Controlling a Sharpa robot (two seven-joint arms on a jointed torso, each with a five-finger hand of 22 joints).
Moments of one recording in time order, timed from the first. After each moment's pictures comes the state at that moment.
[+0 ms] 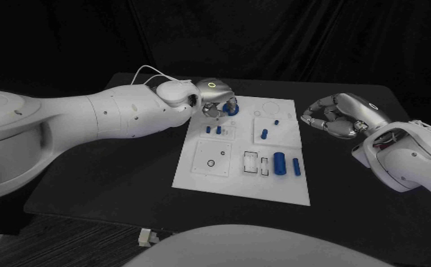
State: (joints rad) left arm 1.25 -0.64 -0.21 1.17 -1.72 -0.34 0.20; left_hand 1.48 -0.13 0.37 0.07 0.22 1.06 0.08 0.11 0.27 1.10 0.03 0.18 0.15 1.37 -0.05 1.14 0.96 0.08 1.44 0.05 1.28 1.29; right arm 1.23 -0.98 -0.21 1.64 -1.34 -0.55 -0.03; right_hand 1.31 -0.02 0.05 0.28 0.48 0.92 0.08 0.29 0.31 1.46 0.01 1.51 1.31 1.46 -0.06 1.43 1.30 0.03 1.46 0.05 1.33 1.29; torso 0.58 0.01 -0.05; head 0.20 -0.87
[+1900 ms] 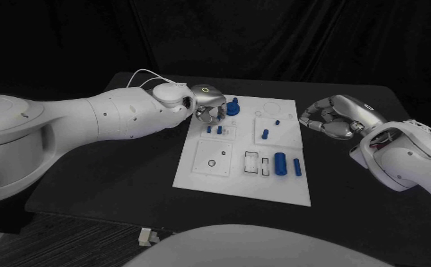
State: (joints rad) left arm 1.21 -0.63 -0.21 1.10 -1.70 -0.25 0.24; left_hand 1.46 -0.14 0.37 0.07 0.19 1.05 0.07 0.10 0.27 1.12 0.03 0.16 0.15 1.37 -0.05 1.12 0.93 0.08 1.44 0.06 1.25 1.29; right arm 1.23 -0.96 -0.21 1.62 -1.34 -0.51 -0.04; right_hand 1.31 -0.02 0.05 0.28 0.48 0.92 0.09 0.29 0.31 1.46 0.01 1.51 1.31 1.46 -0.06 1.43 1.30 0.03 1.46 0.05 1.33 1.29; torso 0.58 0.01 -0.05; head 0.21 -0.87
